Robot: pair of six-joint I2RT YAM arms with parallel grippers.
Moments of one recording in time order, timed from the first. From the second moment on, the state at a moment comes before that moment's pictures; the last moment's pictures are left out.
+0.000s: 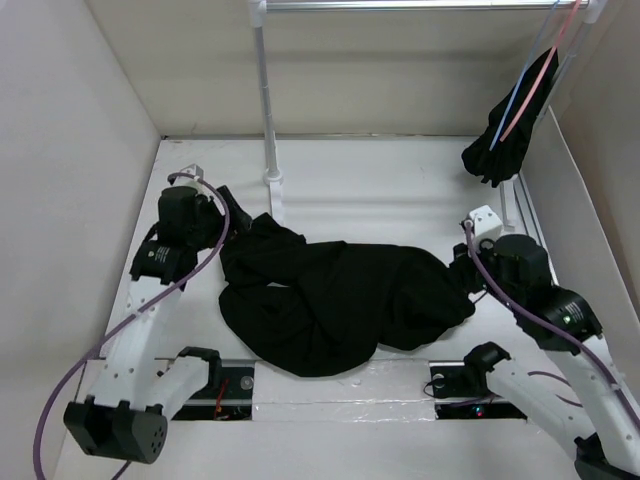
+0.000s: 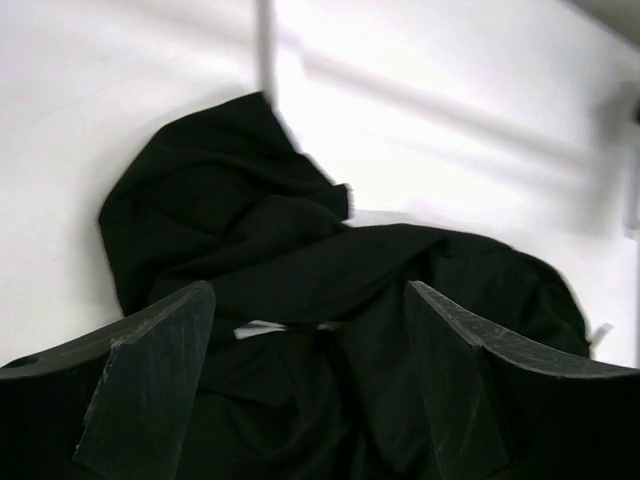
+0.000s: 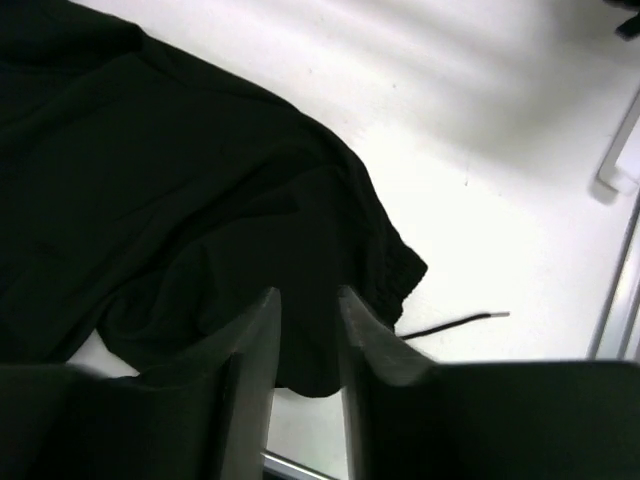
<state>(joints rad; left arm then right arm) -0.15 0.92 1.01 -0.64 0.10 -0.53 0.49 0.60 0.98 -0.91 0.13 -0.04</state>
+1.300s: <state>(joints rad) -0.18 1.50 0.94 -0.44 0.00 -0.62 -0.27 1.33 0.55 -0.13 -0.43 0.12</state>
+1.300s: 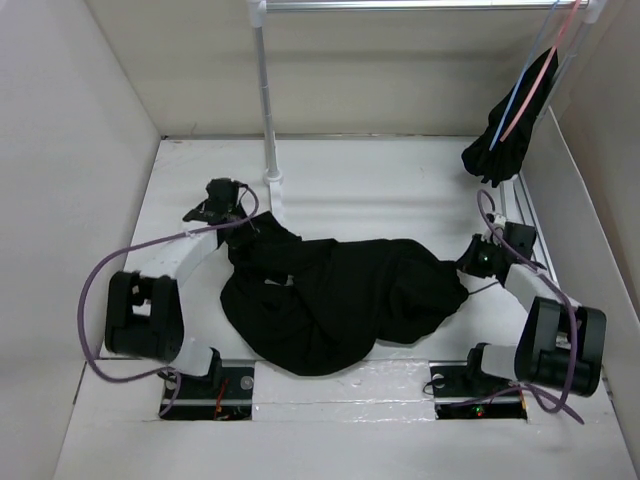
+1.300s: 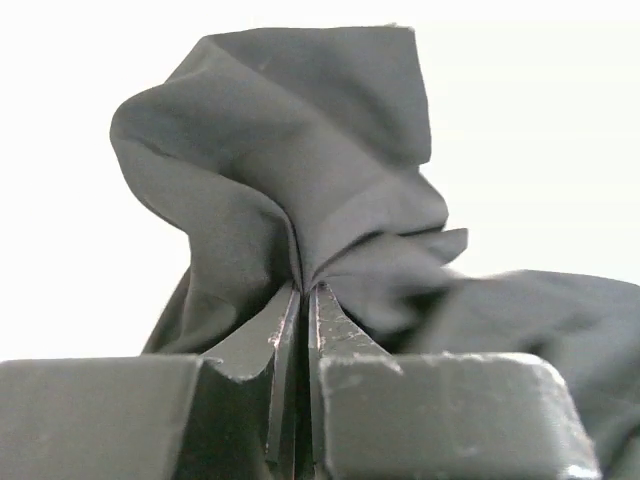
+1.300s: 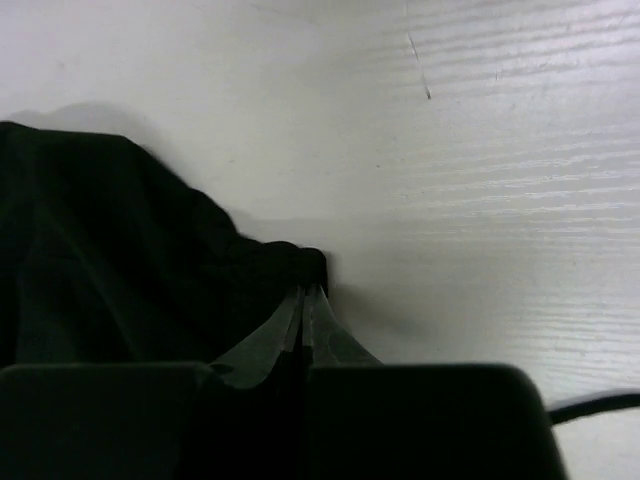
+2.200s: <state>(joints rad) -0.18 1.04 1.09 -0.69 -0.13 -0.68 0.09 1.40 0.55 0.09 -0.63 0.20</state>
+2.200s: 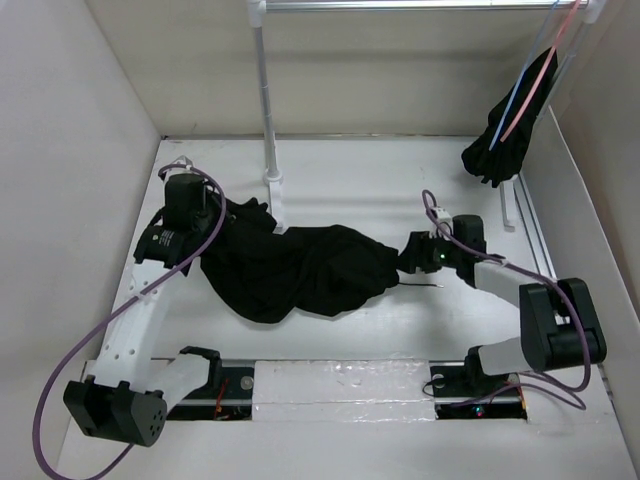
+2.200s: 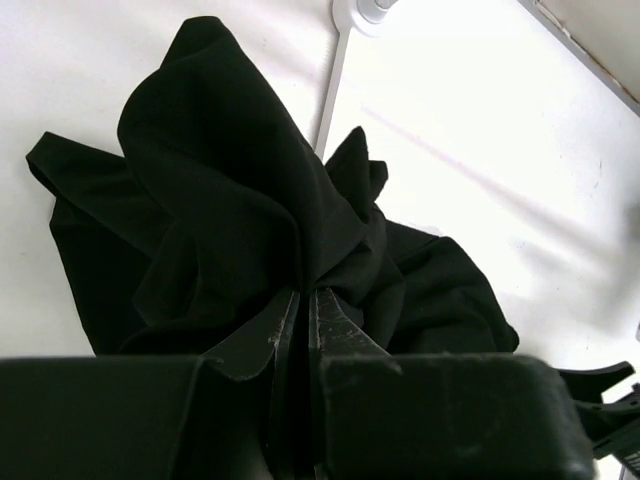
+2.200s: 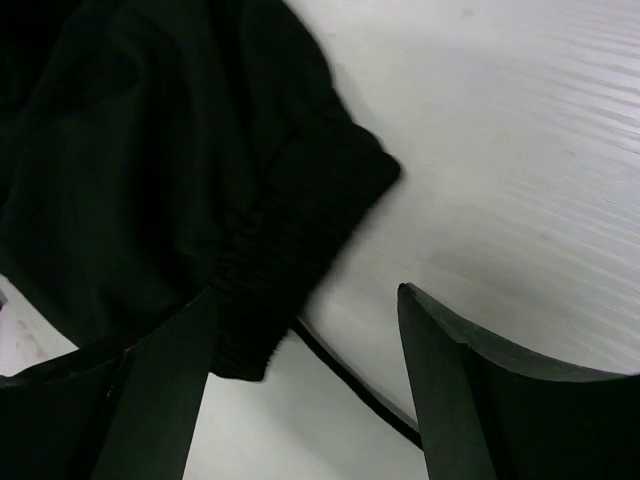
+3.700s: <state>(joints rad) -0.15 1.41 1.31 -0.74 -0.49 -0.48 0.19 0.75 0.87 -0.88 0.14 0.02</state>
